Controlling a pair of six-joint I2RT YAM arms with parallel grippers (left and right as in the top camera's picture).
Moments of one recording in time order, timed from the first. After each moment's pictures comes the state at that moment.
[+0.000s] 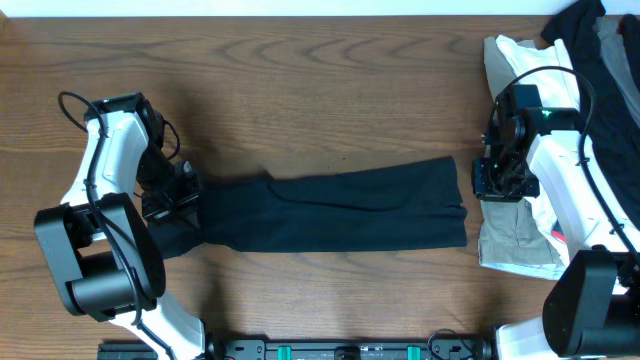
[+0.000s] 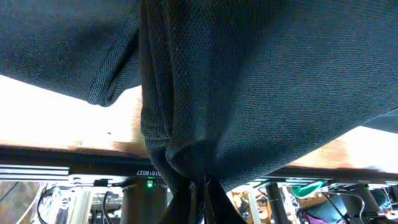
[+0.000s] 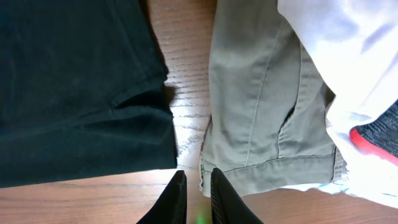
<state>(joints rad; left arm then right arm) 0.21 1.86 1.36 -1.55 0.20 -0.13 0.00 1.66 1.25 -1.19 0.05 0.10</state>
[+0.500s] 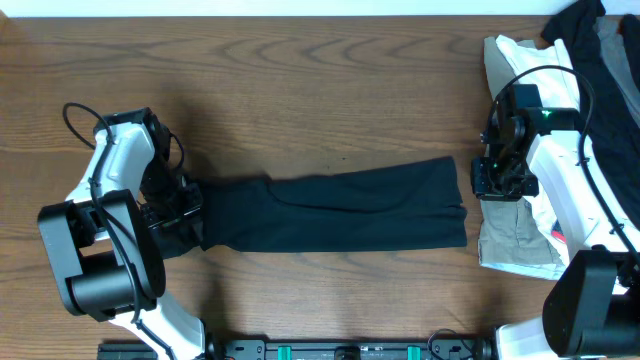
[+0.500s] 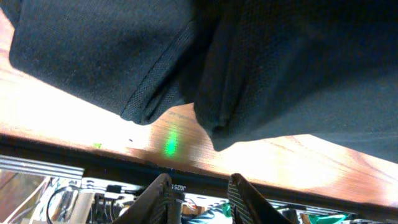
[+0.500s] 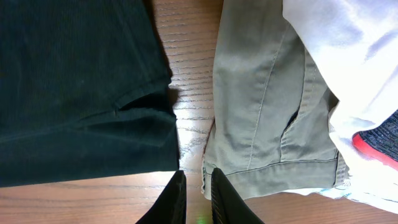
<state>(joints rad) 0.21 1.86 1.25 -1.45 0.09 -0.23 0.00 1.66 1.25 -1.19 0.04 0.09</state>
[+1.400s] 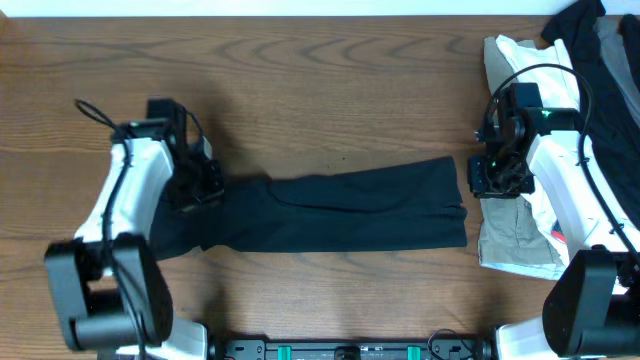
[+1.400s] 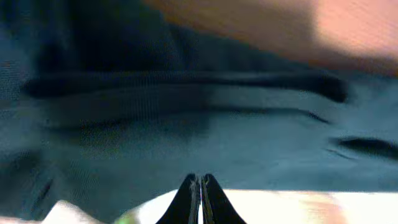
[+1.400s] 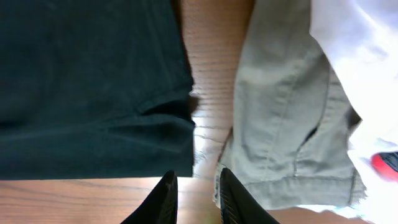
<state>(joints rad) 0.09 1.71 1.13 -1.06 0.26 -0.21 0.00 1.66 1.25 -1.15 -0.03 0.05</state>
